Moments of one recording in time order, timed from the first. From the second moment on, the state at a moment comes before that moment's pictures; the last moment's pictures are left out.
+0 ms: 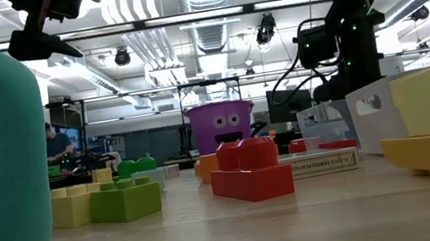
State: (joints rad) left arm 0.10 0.91 0.93 -0.75 0.08 -1.05; right arm -0.56 1.51 0.80 -0.78 0.00 0.72
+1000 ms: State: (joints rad) left arm -0.23 1.16 0.93 -1.05 0.19 -1.16; right arm -0.48 1.11 0.80 -0.77 0.00 0.79
